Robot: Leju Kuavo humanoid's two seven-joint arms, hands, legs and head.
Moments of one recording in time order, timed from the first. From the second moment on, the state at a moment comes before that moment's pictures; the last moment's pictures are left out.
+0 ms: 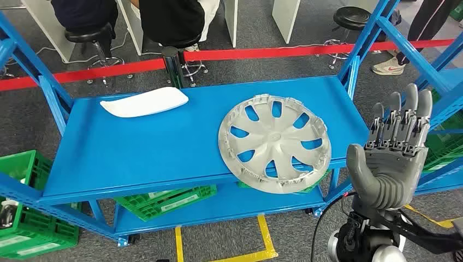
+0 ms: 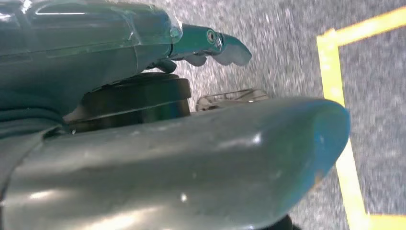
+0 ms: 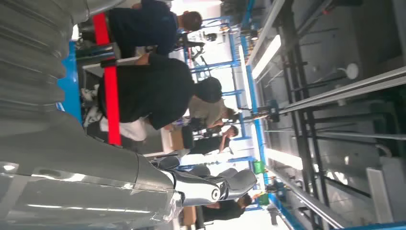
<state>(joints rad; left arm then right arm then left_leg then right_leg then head) -0.13 -0.06 -1.12 -0.19 0.94 0.24 0.10 -0.02 -0.29 0.45 -2.28 -0.22 -0.67 -0.24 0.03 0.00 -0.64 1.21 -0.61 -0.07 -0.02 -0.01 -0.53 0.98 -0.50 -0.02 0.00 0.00</state>
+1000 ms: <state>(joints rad) -0.13 -0.03 -1.11 -0.19 0.90 0.19 0.18 -0.10 -0.50 0.52 -2.17 0.70 -0.22 0.57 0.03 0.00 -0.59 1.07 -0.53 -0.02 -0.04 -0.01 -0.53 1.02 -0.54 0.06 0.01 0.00</state>
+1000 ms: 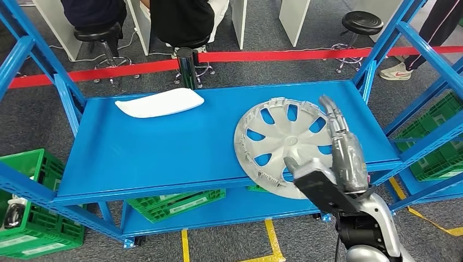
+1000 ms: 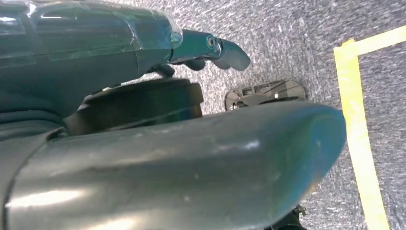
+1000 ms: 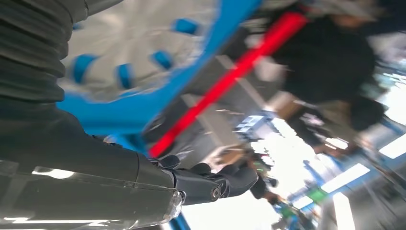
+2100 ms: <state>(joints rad) -0.13 -0.03 -1.13 -0.19 0.82 0.13 0.21 -0.30 -0.78 0.67 -1.73 0.72 0.27 0.56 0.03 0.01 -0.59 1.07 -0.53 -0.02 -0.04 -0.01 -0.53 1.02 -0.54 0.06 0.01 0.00</state>
